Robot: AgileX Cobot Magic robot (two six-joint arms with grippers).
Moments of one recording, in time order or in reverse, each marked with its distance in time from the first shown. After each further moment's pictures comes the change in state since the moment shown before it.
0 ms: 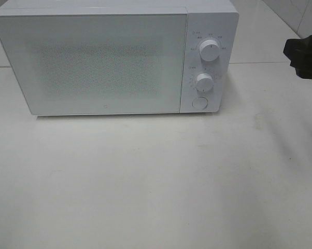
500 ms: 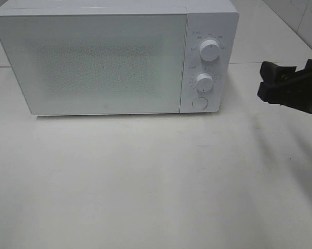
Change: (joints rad) left arm 0.000 0.000 0.000 0.000 0.000 0.000; right arm 0.249 0.242 0.127 0.335 -0.488 -0.251
